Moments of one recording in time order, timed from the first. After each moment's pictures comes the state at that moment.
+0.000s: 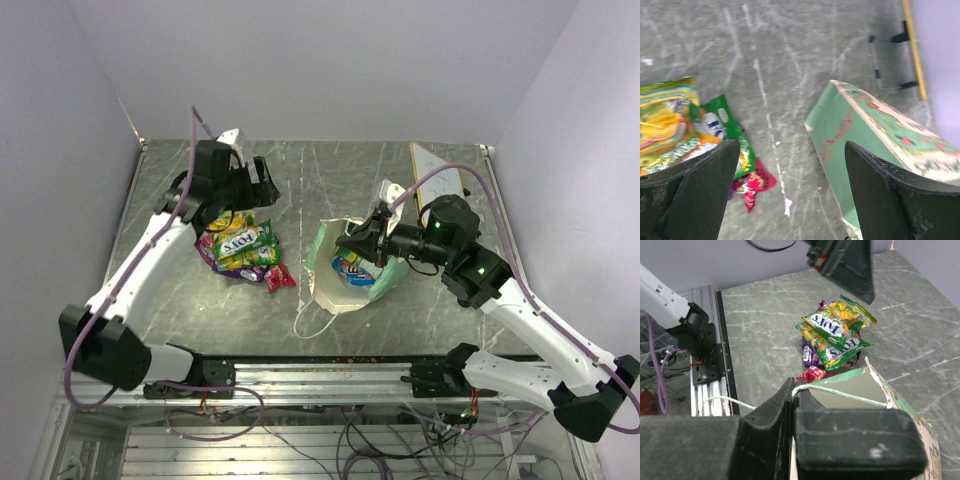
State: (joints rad) left arm -0.37 1.22 1.14 -0.41 0.16 -0.47; right arm 0.73 0.97 1.02 -0.18 -0.53 -0.06
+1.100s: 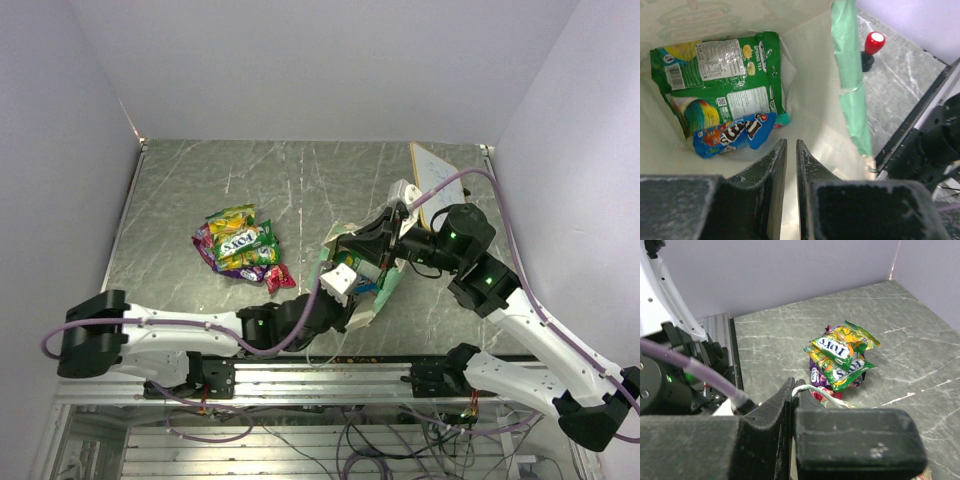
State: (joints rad) left arm -1.41 1.30 0.69 0.39 -0.55 -0.27; right arm 0.73 0.90 0.96 -0.07 -0.54 0.04
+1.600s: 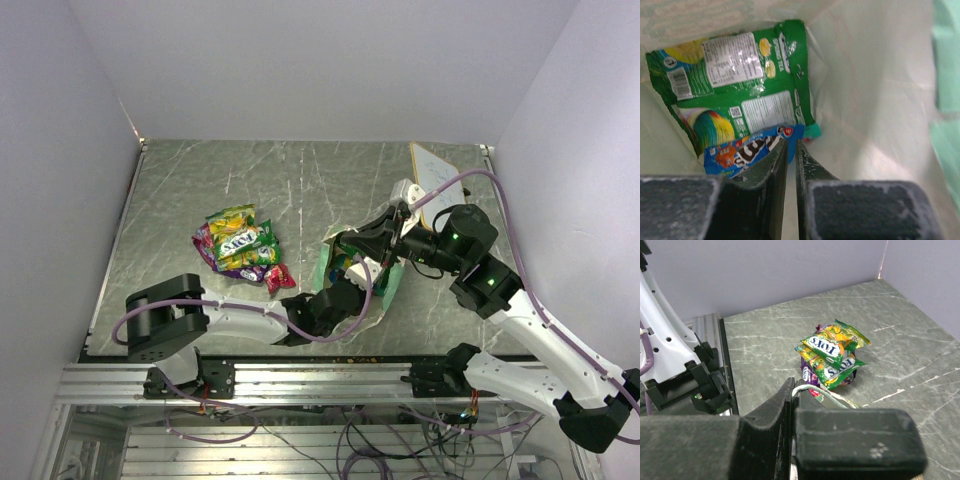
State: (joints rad) left arm -1.32 1.61 0.79 0.53 -0.58 -0.19; right arm 0.73 0.89 0.96 -0.07 -0.49 0.02
